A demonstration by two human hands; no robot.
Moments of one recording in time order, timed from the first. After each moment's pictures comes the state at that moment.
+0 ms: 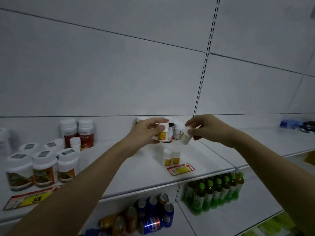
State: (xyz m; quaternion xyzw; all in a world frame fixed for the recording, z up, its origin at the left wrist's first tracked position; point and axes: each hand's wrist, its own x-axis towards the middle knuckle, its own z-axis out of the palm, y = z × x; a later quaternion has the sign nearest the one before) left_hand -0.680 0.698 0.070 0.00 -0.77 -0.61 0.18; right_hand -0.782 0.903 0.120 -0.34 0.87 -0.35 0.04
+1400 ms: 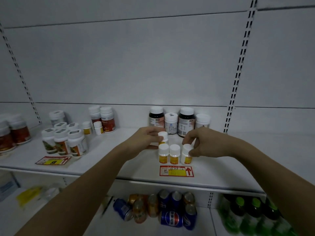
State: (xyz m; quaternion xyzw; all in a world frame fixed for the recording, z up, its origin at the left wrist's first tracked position) left_hand -0.737 0.727 0.018 0.27 -0.76 -0.57 0.18; right_hand -0.894 0.893 0.057 -0.60 0.76 -0.17 0.17
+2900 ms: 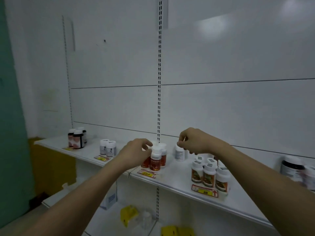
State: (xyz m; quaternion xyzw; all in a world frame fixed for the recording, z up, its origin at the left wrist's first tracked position) left_hand -0.272 0.593 0.125 0.47 -0.82 -0.14 0.29; right_hand -0.488 0.647 0.170 -0.70 0.68 -0.21 0.07
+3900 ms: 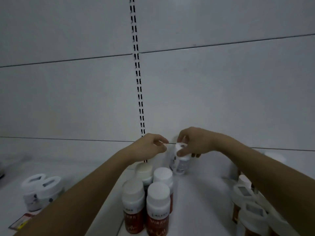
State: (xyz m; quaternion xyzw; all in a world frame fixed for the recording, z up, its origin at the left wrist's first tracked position) left_hand -0.399 0.287 0.108 0.30 -0.89 -0.31 0.17; right_hand -0.571 0.387 0.128 -0.60 0.77 -0.16 0.14
